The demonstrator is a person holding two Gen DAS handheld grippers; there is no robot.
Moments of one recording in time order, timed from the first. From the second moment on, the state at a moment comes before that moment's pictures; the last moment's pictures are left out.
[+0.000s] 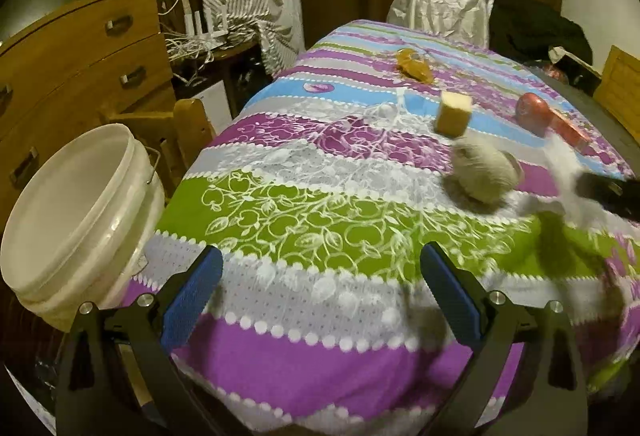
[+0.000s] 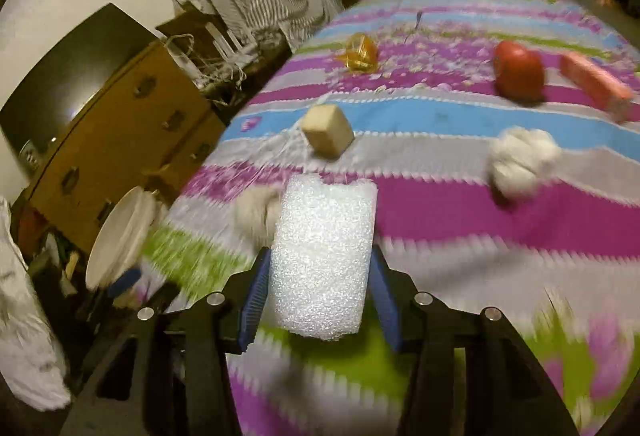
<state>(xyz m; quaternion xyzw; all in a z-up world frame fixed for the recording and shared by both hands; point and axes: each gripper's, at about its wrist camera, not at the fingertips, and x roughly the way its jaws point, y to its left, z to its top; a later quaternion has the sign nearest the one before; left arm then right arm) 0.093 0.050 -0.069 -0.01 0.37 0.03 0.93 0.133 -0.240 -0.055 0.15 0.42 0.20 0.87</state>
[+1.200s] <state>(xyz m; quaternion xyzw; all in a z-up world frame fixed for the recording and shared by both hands) 0.088 0.013 -0.035 -0.04 0.34 -0.07 0.94 0.057 -0.243 -0.061 0.13 0.37 0.16 0.91</state>
